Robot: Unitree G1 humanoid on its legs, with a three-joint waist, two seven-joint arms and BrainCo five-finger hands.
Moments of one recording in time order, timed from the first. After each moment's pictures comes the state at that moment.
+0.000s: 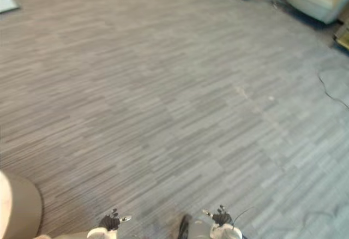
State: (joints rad) left arm 0.03 0.09 0.03 1.13 -0.13 -0.15 0.01; right arm -0.01 -0.09 -0.19 1.11 0.26 -0.12 0.00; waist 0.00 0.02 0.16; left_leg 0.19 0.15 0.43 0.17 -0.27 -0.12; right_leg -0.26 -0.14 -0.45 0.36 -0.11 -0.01
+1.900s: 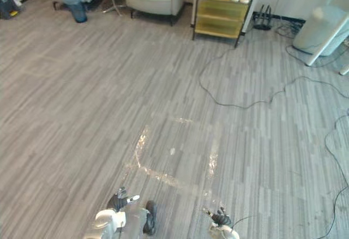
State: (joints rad) left arm -0.02 0.05 0.00 1.03 -0.11 -0.16 0.02; right arm 0.04 -0.02 -0.29 1.08 0.29 -0.13 -0.02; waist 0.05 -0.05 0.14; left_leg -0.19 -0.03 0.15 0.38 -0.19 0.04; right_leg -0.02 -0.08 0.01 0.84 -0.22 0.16
